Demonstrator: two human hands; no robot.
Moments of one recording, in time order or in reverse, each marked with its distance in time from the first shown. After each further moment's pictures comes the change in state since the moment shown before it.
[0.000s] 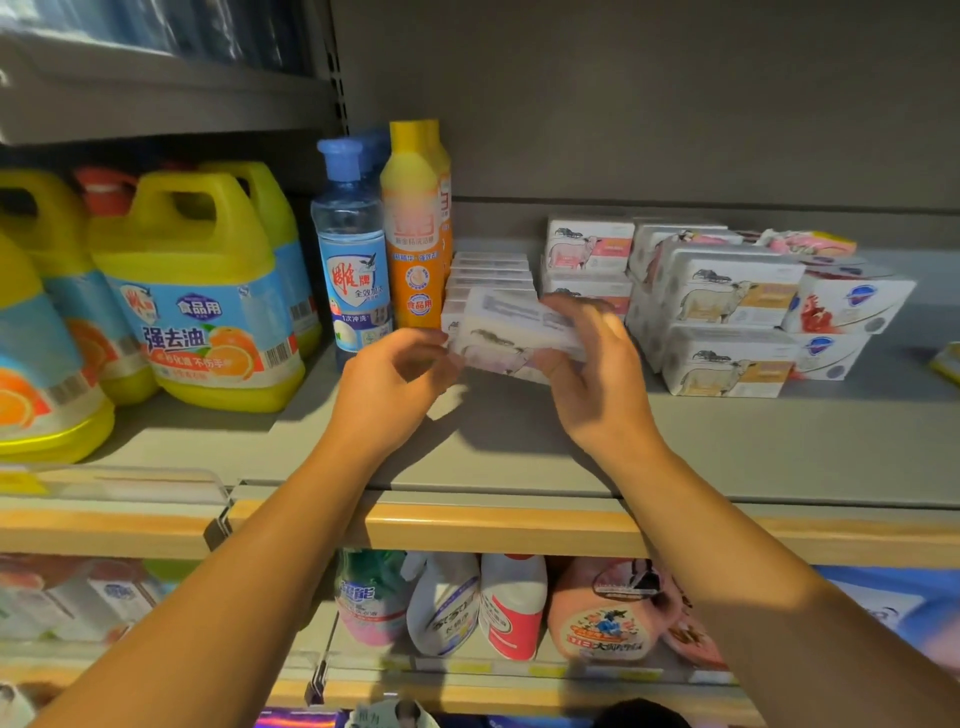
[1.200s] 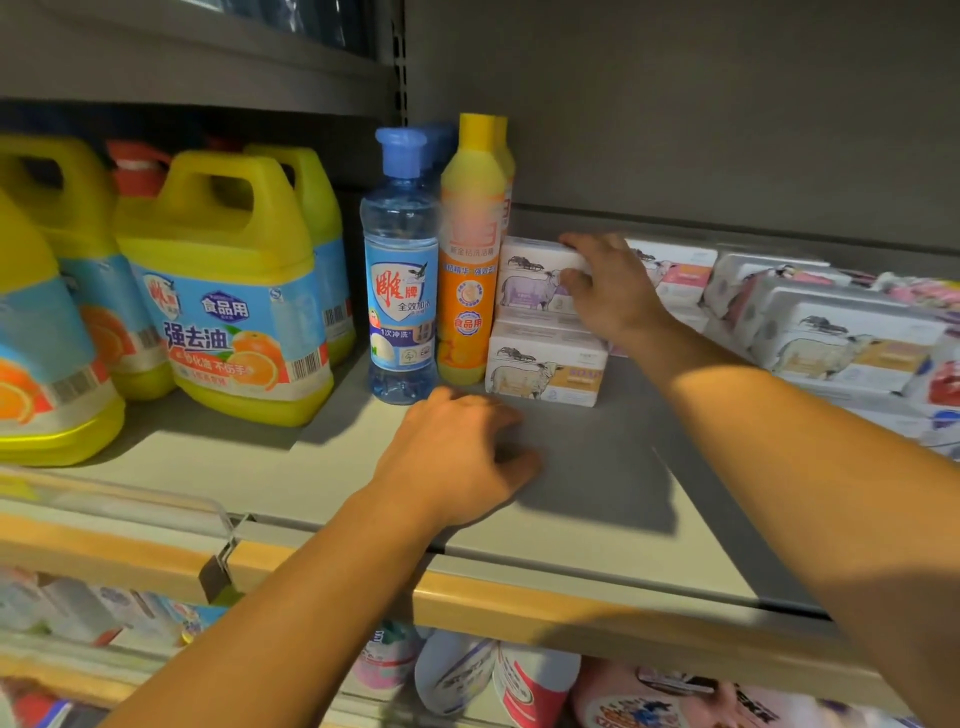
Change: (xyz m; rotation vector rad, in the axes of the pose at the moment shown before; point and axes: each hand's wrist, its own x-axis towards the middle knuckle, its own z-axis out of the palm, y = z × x) left_hand 0.003 -0.008 0.020 0.656 -0.278 0.085; right_hand 0.156 0.049 0.052 -0.348 -0.248 0.014
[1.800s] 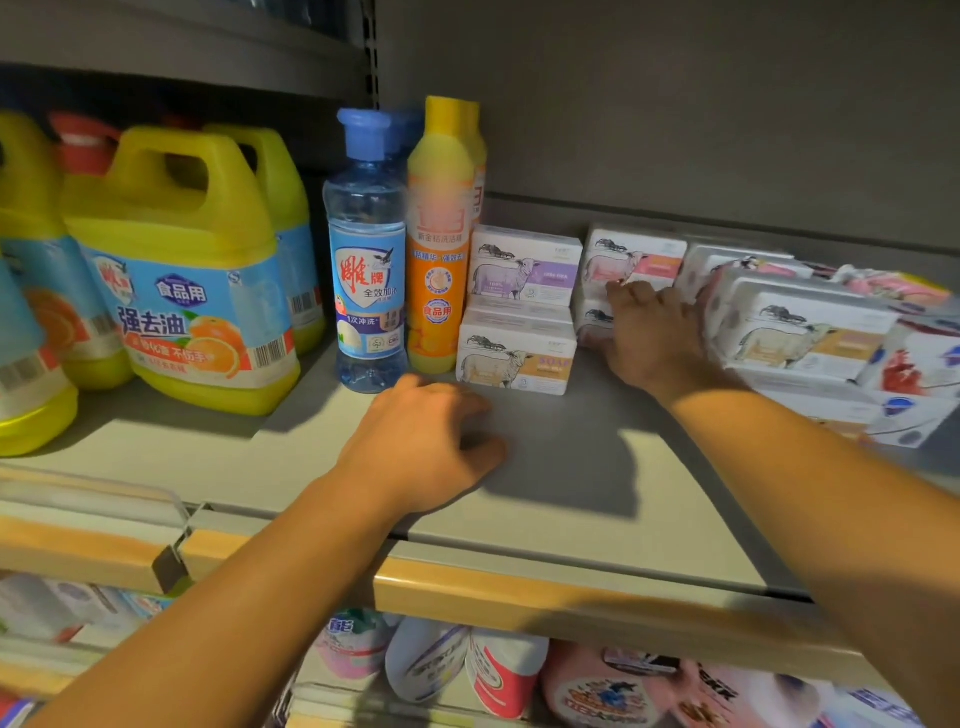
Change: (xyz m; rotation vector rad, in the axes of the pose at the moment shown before) left_hand 0.001 0.000 0.001 0.005 0.018 0.000; right_hand -0.040 0.068 -0.015 -0.704 -0.118 0.114
